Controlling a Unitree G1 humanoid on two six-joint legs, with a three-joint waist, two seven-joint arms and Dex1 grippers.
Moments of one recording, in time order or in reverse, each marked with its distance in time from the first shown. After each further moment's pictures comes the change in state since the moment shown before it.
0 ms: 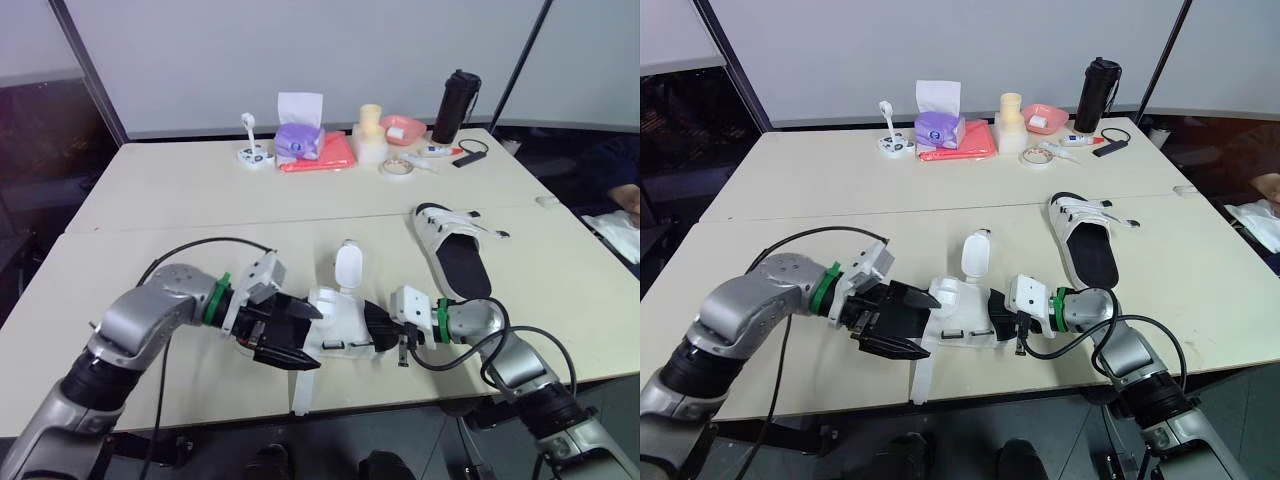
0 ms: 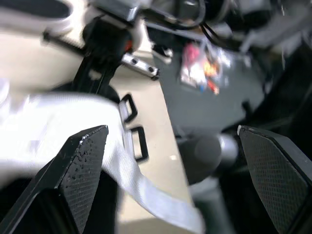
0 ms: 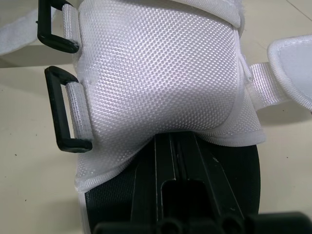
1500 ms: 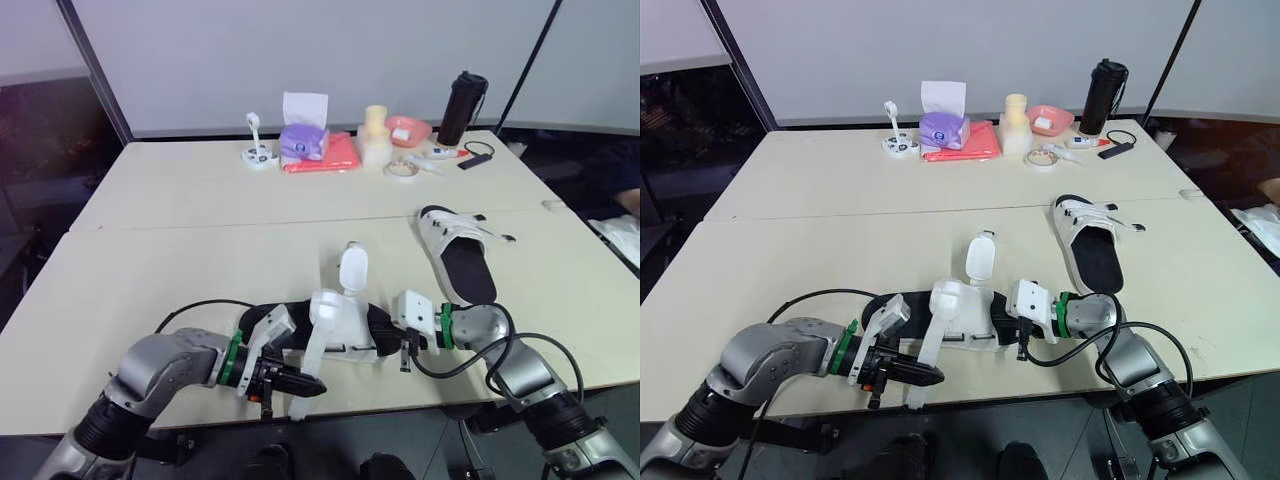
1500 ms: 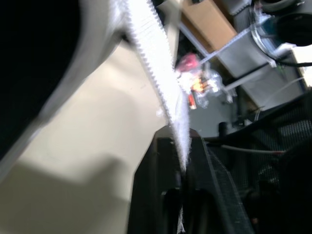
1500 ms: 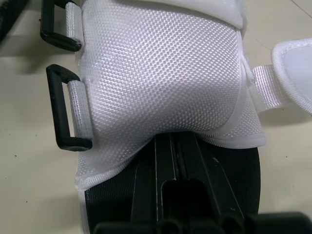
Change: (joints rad) left arm 0.176 -0.094 -0.098 -0.016 -0.049 0.201 0.256; right arm 0.050 -0.022 -0.006 -0.084 -0.011 0.044 -0.027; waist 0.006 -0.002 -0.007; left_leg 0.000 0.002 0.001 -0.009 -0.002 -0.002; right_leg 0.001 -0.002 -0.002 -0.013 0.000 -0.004
